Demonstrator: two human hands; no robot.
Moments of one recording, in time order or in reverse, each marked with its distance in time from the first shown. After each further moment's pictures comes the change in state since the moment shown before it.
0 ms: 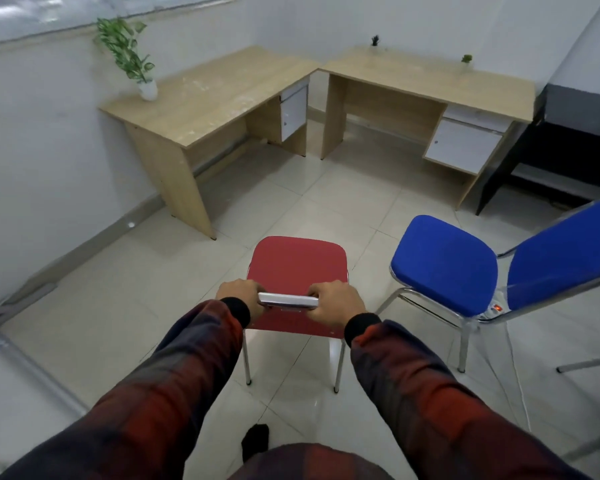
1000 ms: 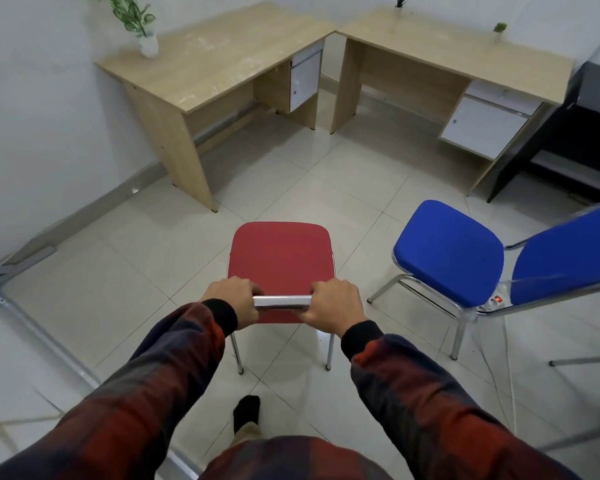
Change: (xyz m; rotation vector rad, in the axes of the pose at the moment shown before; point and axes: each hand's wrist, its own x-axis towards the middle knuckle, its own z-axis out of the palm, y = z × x) left_hand -0.025 0.006 0.019 0.009 -0.039 0.041; right_hand -0.008 0.008 0.020 -0.276 0.011 -0.018
